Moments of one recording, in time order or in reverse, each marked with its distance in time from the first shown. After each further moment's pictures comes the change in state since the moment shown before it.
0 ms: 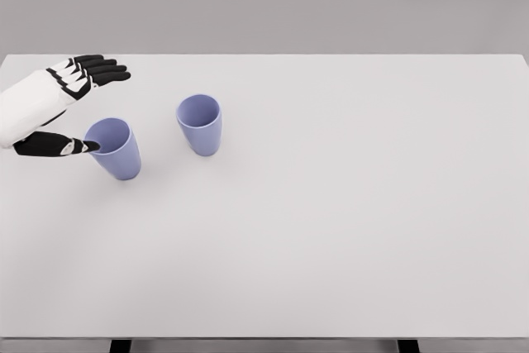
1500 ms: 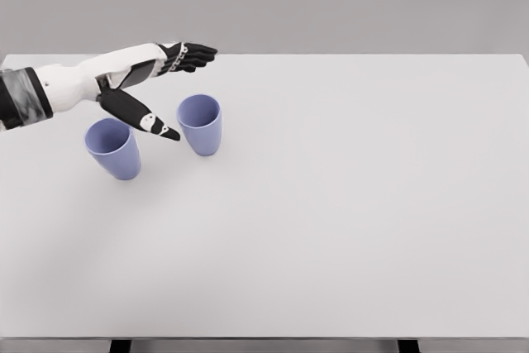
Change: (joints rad) left arm -0.523 0.013 -0.528 -0.011 0.666 0.827 -0.222; right arm 0.000 0.000 0.000 0.000 0.000 0.000 0.000
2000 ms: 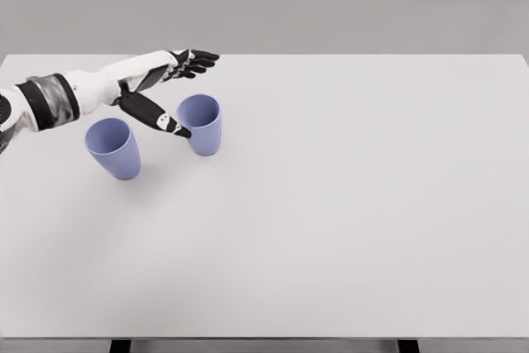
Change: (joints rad) left arm -0.064 -0.013 -0.159 0.053 -0.028 0.070 0.142; right arm 0.000 0.000 0.000 0.000 0.000 0.000 0.000
